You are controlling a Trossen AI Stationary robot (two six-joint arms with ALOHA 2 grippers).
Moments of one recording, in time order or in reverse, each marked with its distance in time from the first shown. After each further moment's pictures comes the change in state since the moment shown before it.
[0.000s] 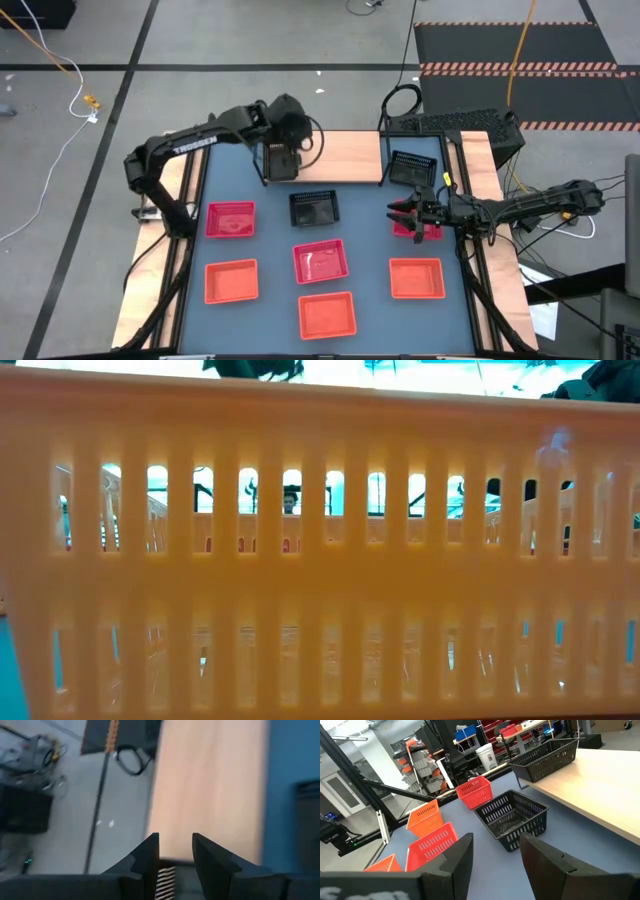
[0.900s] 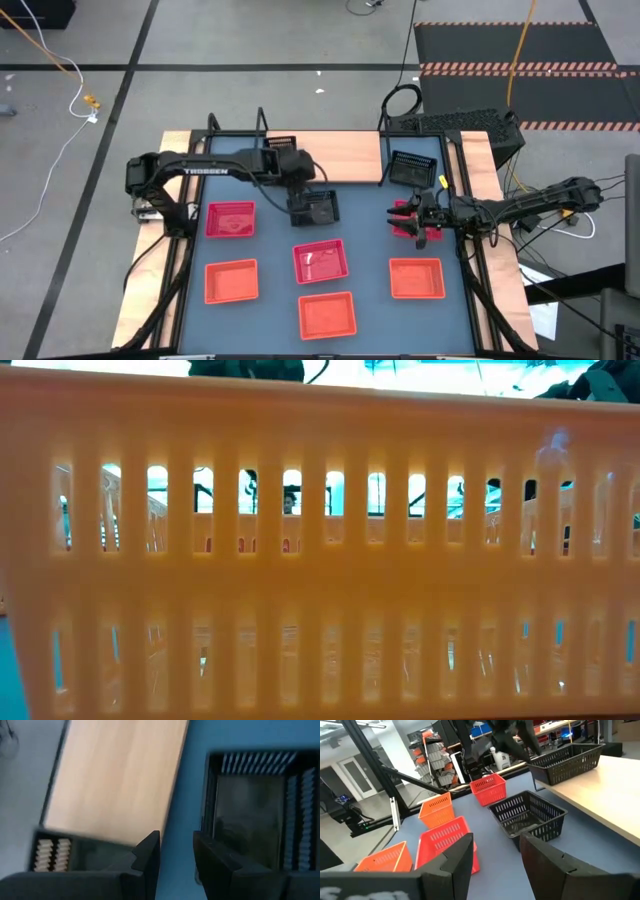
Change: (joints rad) left arm -0.231 0.000 -0.285 0.076 -0.056 -0.390; right arm 0.044 0.002 0.001 0.022 -0.034 -0.086
